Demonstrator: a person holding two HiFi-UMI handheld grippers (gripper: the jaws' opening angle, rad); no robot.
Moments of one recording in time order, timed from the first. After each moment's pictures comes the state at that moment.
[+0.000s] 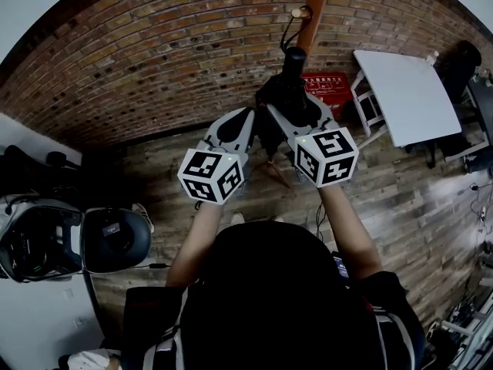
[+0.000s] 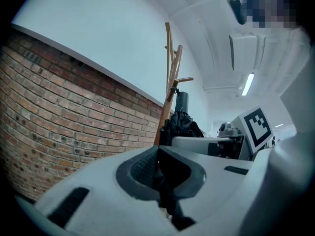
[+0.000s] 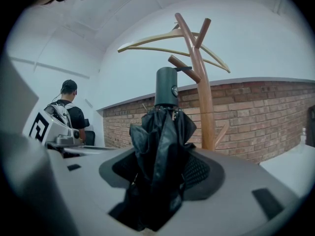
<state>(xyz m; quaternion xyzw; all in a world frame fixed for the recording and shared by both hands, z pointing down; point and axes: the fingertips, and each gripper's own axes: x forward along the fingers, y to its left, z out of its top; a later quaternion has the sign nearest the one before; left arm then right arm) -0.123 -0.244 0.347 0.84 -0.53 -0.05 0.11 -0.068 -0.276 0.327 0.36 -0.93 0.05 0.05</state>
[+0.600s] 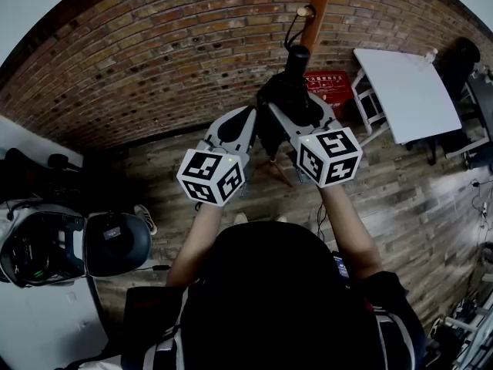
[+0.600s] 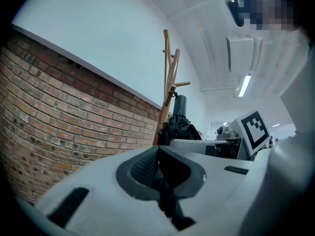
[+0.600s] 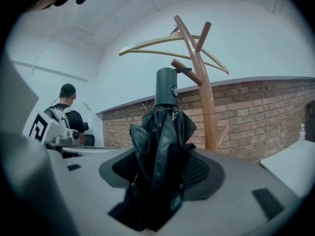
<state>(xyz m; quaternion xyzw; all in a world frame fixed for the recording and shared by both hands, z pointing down) -0.131 -0.235 0.335 0.85 -0.52 -0.06 0.10 -0.076 -0.268 0.321 0.36 -0.93 0.06 0.04</state>
